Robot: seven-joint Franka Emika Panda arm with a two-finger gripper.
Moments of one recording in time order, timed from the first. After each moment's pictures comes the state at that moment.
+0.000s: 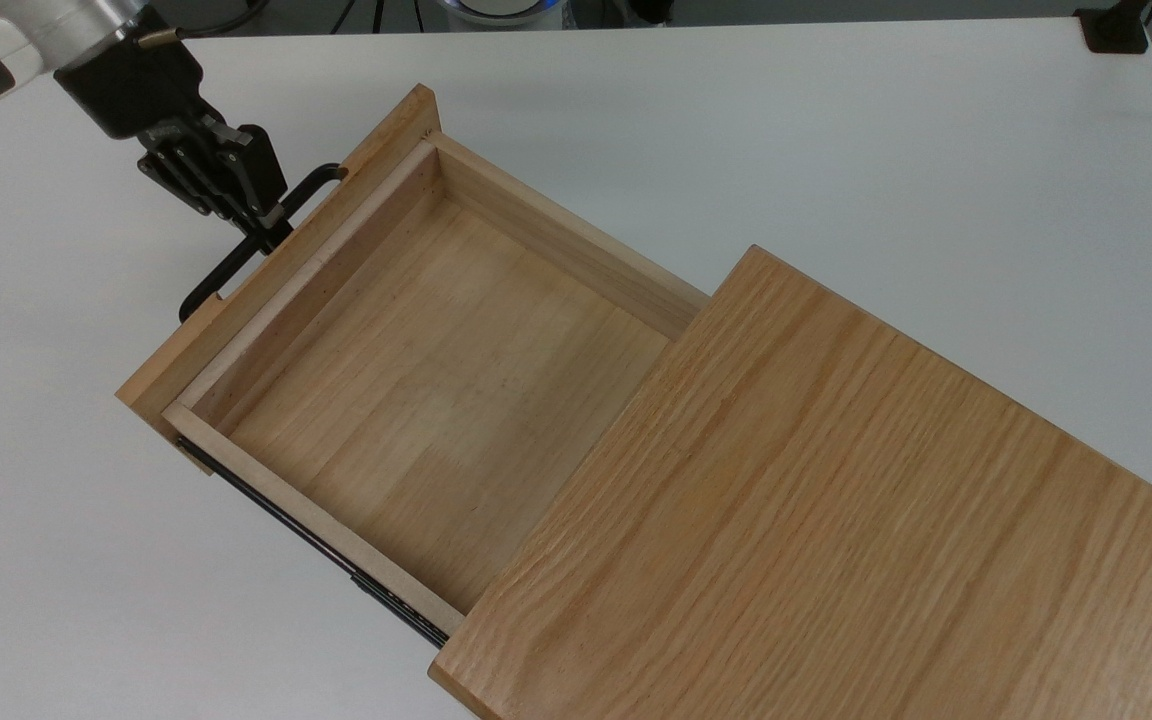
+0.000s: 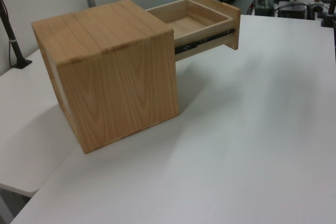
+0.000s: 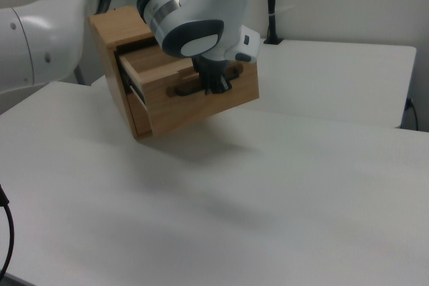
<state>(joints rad) -0.07 0.33 -0.32 -1.43 0.68 1.84 -0.11</state>
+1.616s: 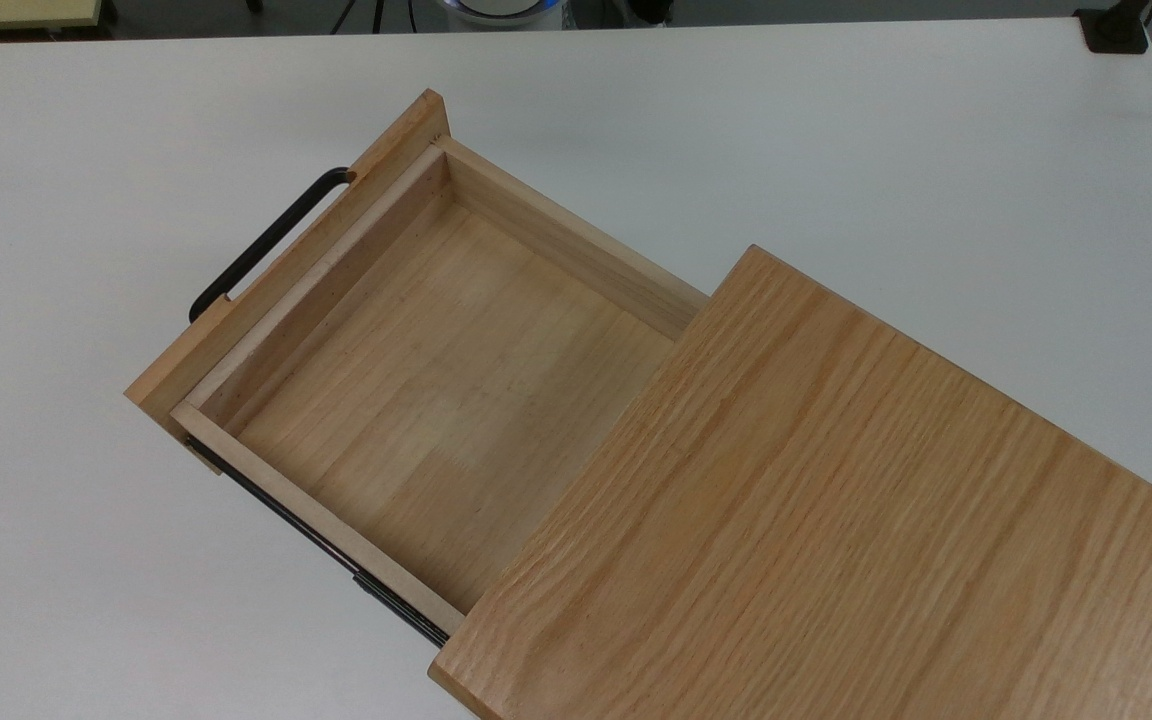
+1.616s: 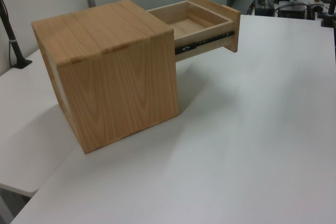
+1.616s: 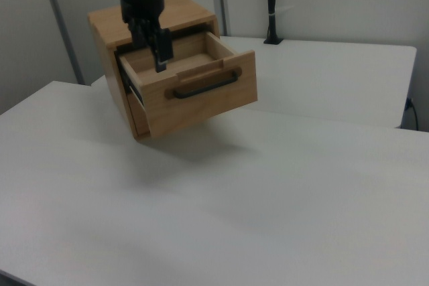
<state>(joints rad) 0.03 -0.01 -0.32 -1.44 0.30 1.52 0.18</state>
